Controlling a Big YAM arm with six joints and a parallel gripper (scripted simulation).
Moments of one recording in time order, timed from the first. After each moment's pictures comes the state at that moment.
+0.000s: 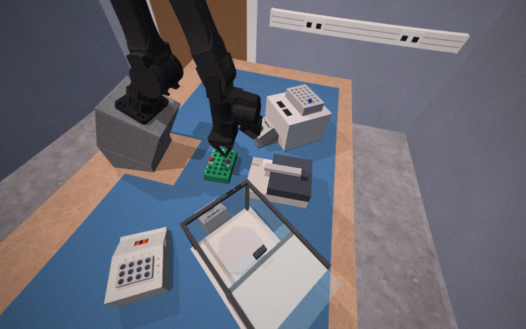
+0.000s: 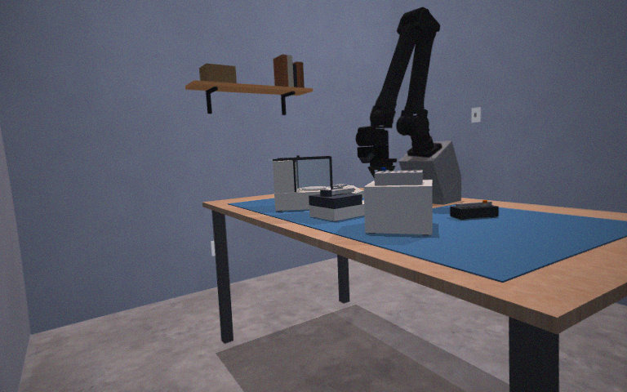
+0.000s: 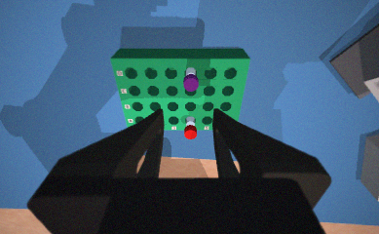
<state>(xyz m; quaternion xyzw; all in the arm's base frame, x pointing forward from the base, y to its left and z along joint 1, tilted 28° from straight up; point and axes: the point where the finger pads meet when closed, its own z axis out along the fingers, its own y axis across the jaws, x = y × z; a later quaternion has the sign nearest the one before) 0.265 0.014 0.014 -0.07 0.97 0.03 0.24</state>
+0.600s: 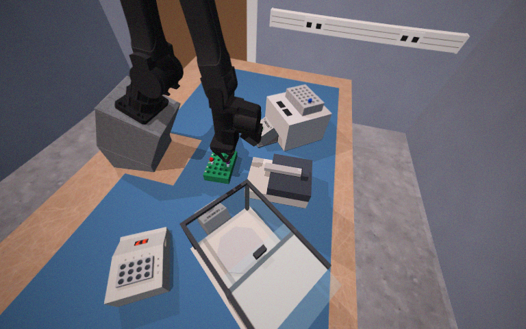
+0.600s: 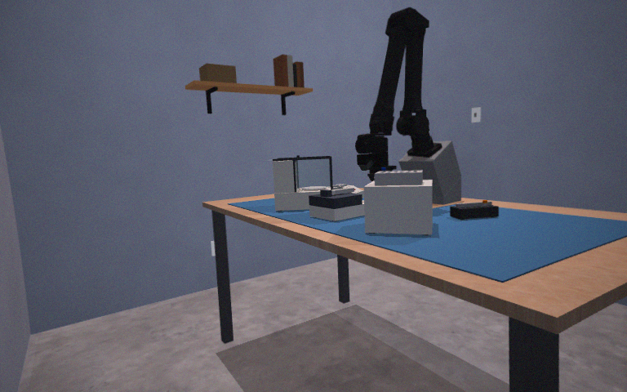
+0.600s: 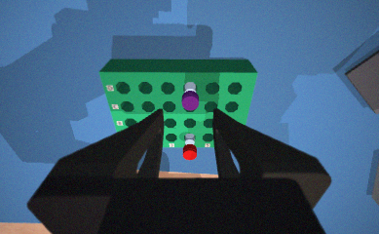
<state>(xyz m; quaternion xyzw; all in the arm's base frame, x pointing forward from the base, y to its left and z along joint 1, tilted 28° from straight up) 0.279 0.015 -0.009 -0.07 0.97 0.03 0.24</state>
